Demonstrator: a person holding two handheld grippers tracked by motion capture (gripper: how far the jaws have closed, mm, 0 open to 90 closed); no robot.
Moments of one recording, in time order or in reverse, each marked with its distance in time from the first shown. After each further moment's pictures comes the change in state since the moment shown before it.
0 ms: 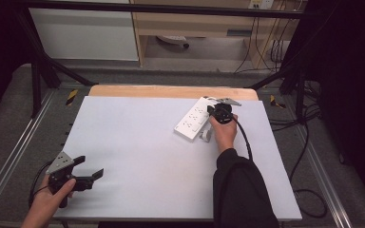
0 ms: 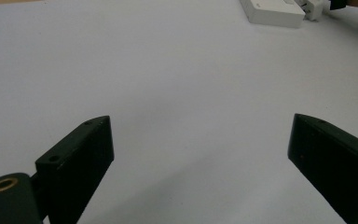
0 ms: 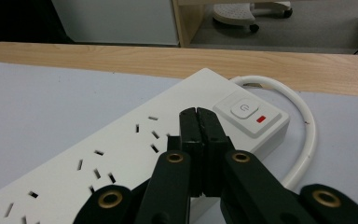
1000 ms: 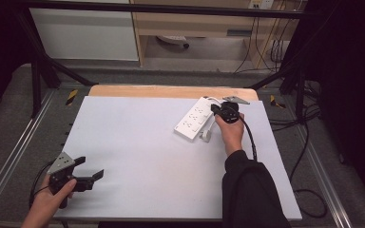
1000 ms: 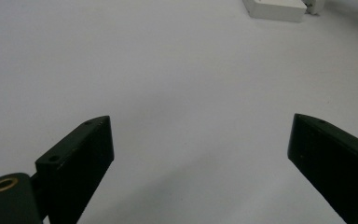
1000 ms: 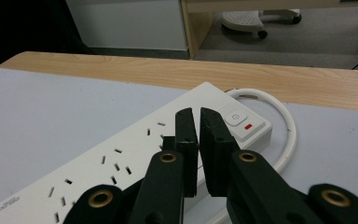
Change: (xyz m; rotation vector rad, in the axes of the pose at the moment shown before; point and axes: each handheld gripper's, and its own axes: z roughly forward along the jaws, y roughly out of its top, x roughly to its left) left arm -0.001 -0.001 0.001 0.017 0.001 0.007; right arm -0.006 0.014 -0.030 -0.016 0.045 -0.001
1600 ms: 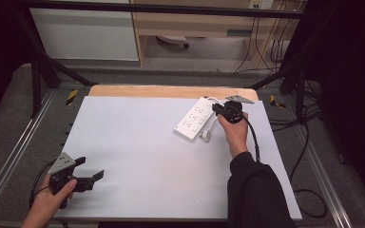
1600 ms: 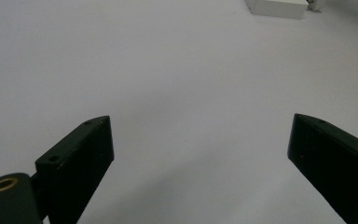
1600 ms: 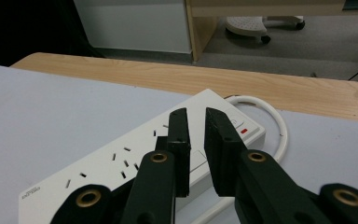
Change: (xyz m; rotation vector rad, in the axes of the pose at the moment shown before) left arm 0.000 -0.001 0.001 0.011 0.001 0.002; right arm 0.000 0.008 -0.018 -0.004 0.020 -0.024
